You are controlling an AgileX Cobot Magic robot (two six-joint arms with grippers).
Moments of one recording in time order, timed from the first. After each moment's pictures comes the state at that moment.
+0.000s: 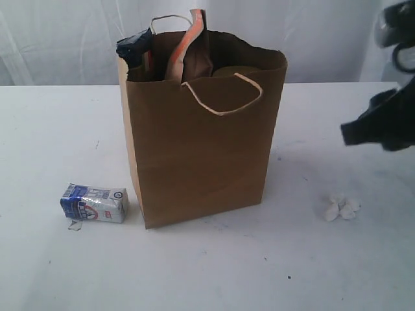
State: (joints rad) left arm -0.38 0.19 0.02 -0.15 0.39 0.76; right arm 0.44 1.05 -0.88 -0.38 0.73 0.30
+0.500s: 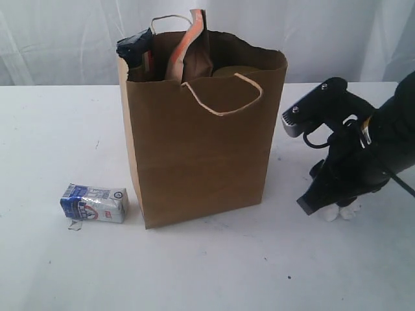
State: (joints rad) left arm -0.38 0.19 0.02 -0.15 0.39 0.76; right arm 0.46 1.35 -0.88 -0.23 0.75 -0.05
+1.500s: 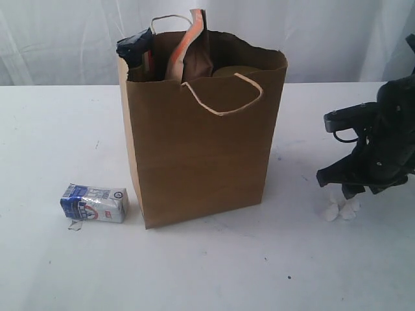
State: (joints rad) left arm -0.38 0.19 0.02 -0.15 0.39 0.76; right arm 0.15 1.77 -1.02 -0.22 0.64 0.14
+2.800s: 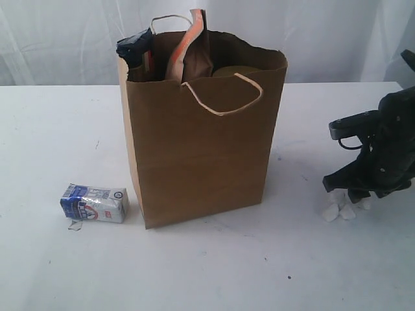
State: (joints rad) left arm -0.38 0.19 0.02 -0.15 0.39 0.76; right arm 0.10 1.84 -1.02 -0.27 0.58 0.14
